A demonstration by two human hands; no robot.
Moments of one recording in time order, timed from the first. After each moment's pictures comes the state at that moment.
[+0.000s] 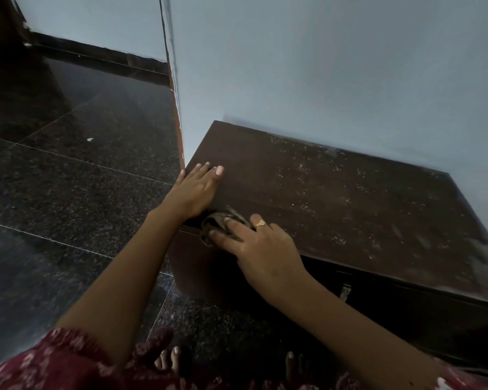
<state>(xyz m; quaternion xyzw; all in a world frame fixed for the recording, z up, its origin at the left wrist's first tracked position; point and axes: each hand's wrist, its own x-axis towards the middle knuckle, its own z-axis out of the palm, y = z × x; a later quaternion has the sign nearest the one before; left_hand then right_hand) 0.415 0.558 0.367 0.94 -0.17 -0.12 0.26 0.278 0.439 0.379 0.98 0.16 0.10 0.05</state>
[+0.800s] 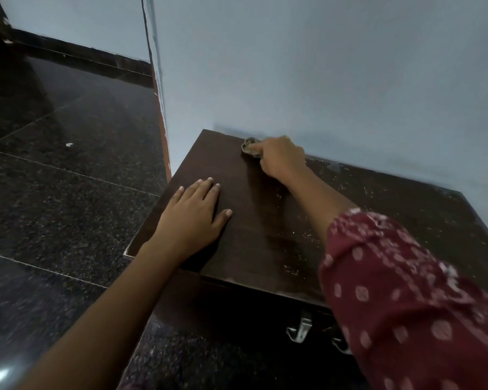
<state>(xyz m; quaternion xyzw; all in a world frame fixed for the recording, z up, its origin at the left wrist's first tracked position) 0.423 0.534 0.357 0.97 -0.22 -0.03 0.13 0.494 0.348 0.396 1.00 -0.06 0.03 -0.01</state>
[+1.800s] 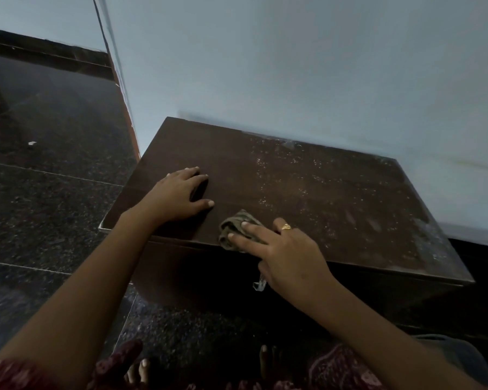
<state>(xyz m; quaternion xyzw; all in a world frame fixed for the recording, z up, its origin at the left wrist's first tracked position) 0.411 0.519 0.378 0.94 -0.29 -0.12 0.14 0.243 0.362 0.380 0.99 0.09 0.07 0.08</state>
